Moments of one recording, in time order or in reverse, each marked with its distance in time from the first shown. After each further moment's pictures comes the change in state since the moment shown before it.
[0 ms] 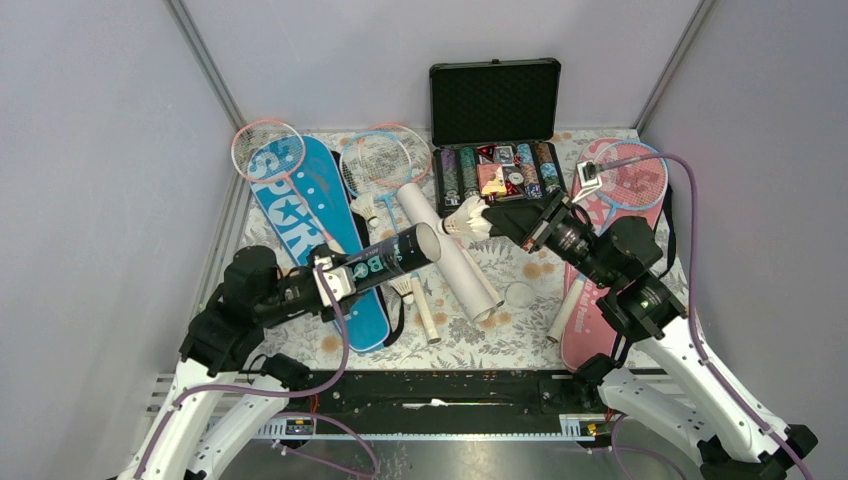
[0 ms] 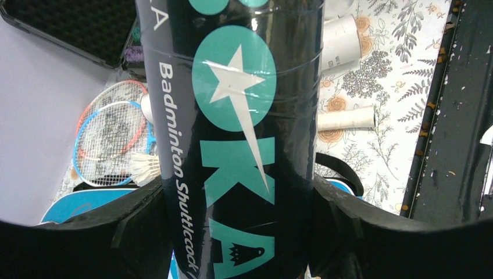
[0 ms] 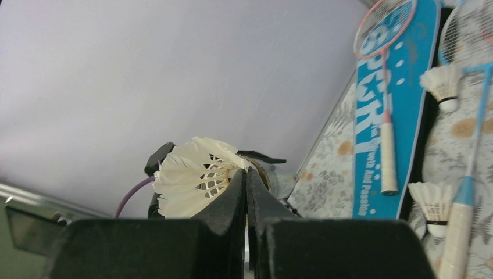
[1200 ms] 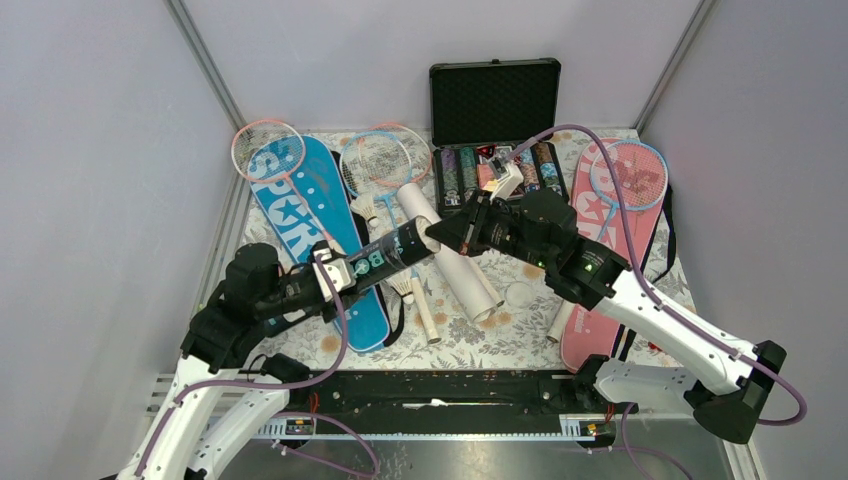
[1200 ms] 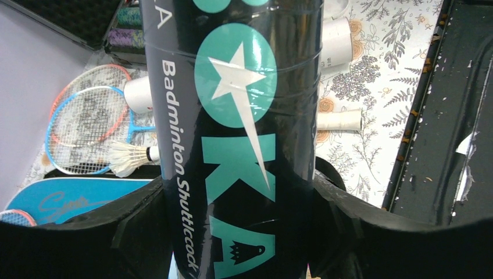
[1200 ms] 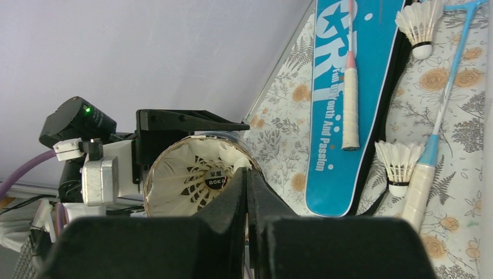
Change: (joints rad) left arm 0.004 0.018 0.006 -0.005 -0.007 -0.079; right arm 0.258 0.313 0.209 -0.196 0.132 -0.210
